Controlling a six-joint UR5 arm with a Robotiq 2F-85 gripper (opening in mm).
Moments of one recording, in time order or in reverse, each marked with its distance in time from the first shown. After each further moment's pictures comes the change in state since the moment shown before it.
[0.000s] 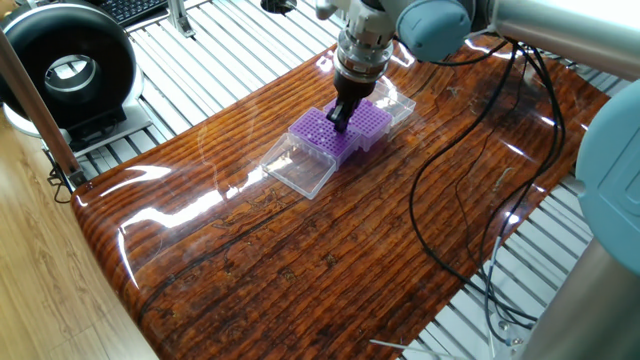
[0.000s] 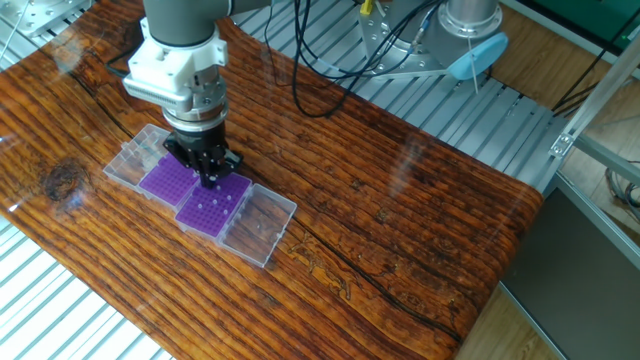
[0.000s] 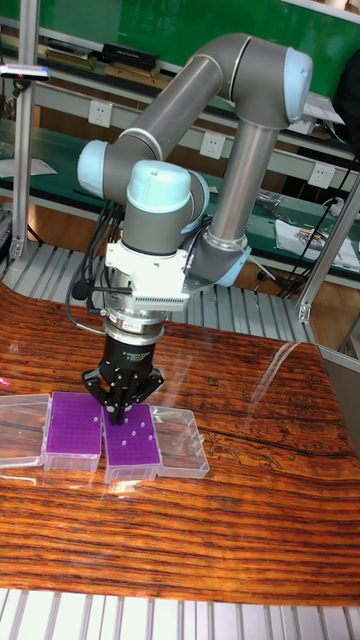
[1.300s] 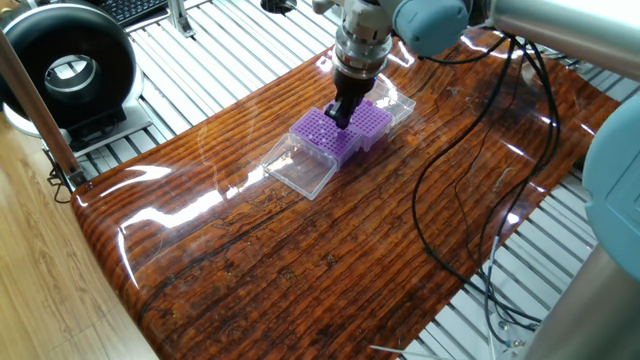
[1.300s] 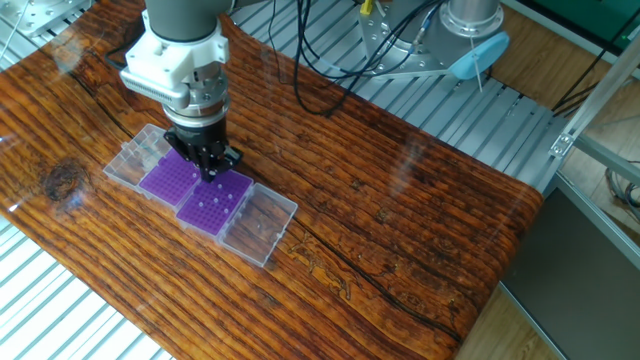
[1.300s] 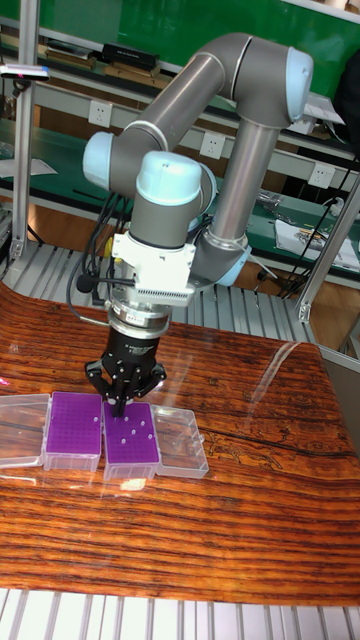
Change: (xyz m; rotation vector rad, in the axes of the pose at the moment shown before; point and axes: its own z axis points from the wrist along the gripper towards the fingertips) arm 0.003 0.000 -0.018 0.022 0.031 0.065
